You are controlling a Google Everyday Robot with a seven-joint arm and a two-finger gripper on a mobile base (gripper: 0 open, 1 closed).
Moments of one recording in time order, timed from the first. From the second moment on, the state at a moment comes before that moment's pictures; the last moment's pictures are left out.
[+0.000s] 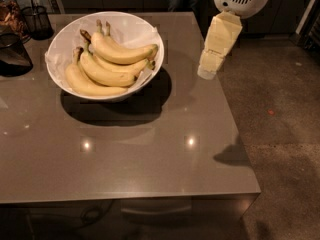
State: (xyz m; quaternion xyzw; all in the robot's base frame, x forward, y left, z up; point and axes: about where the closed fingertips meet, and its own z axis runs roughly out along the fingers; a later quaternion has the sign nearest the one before) arm 0.528 -0.128 1.017 -0.53 0.83 -0.09 0.16
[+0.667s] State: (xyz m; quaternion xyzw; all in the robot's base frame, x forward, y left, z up) arm 0.537 -0.038 1.018 -0.60 0.78 -0.09 0.16
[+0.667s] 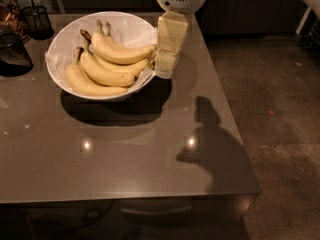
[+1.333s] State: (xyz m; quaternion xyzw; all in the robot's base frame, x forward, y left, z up) arm 0.551 -0.018 1.022 -0.60 0.78 -0.07 0.19
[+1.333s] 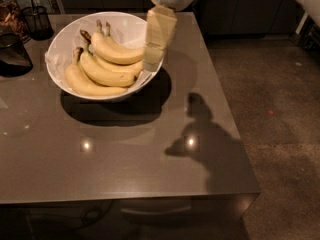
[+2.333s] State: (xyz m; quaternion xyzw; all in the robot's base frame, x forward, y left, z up) arm 0.601 0.066 1.000 -0.62 0.77 0.00 0.17
